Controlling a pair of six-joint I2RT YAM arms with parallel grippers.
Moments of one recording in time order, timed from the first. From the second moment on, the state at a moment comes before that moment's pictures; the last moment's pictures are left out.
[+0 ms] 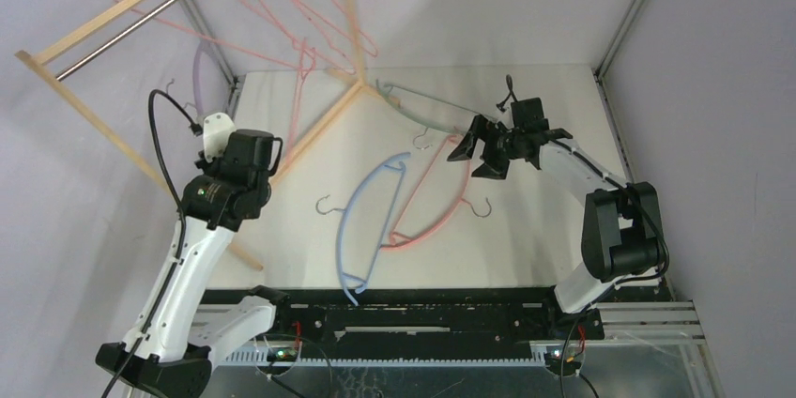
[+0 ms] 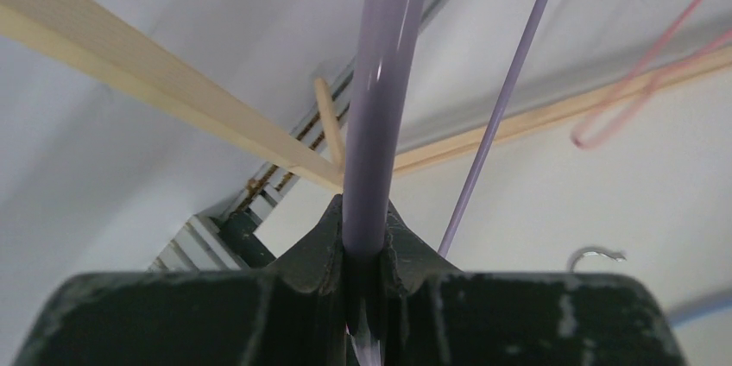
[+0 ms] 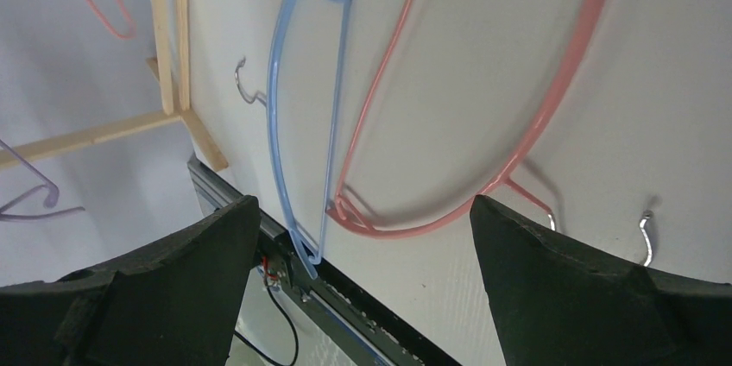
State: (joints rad) left arm -0.31 0.95 1.18 -1.06 -0.96 -0.49; right arm 0.19 1.60 1.09 -0.41 -0.60 0.62
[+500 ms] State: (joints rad) left arm -0.31 0.94 1.19 -1.17 -1.09 -0.54; right arm 0.21 1.60 1.10 -0.42 -0.61 0.62
